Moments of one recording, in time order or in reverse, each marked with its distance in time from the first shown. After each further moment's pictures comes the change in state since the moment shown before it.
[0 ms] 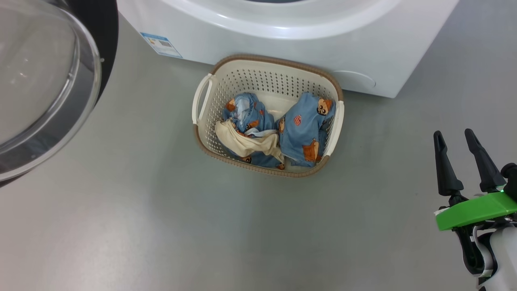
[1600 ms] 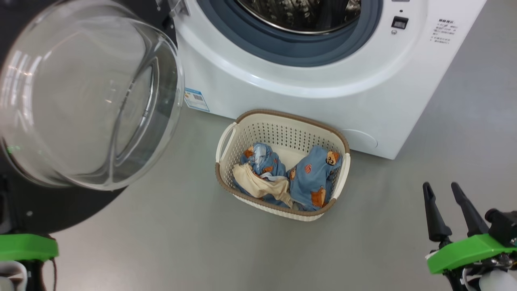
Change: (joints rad) left arm 0.335 -0.167 -0.328 -0.311 -0.050 0.027 0.000; right arm 0.155 0.053 -0.006 0.048 0.020 0.000 0.003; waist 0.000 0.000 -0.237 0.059
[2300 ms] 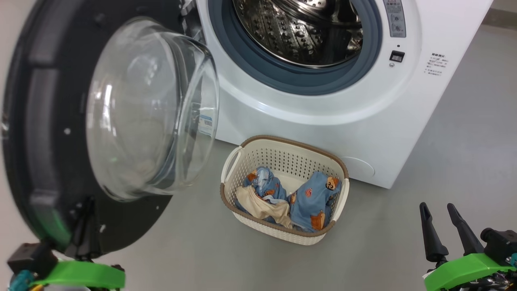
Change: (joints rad) left arm 0.174 -0.075 -0.244 -0.144 -0.067 0.000 0.000; right arm 0.061 0.021 -0.002 0.006 0.009 0.000 0.000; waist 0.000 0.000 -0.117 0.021
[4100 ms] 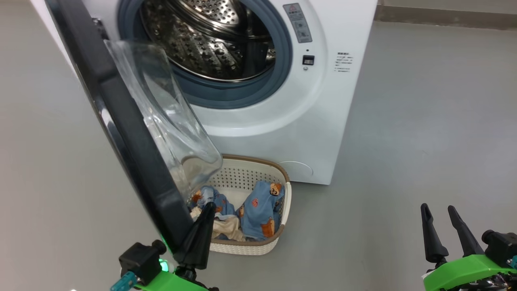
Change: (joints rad) left arm 0.049 -0.094 -0.374 -0.114 -0.076 -0.029 0.007; right arm 0.003 0.026 -0.023 0.006 0.016 0.000 0.000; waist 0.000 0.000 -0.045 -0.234
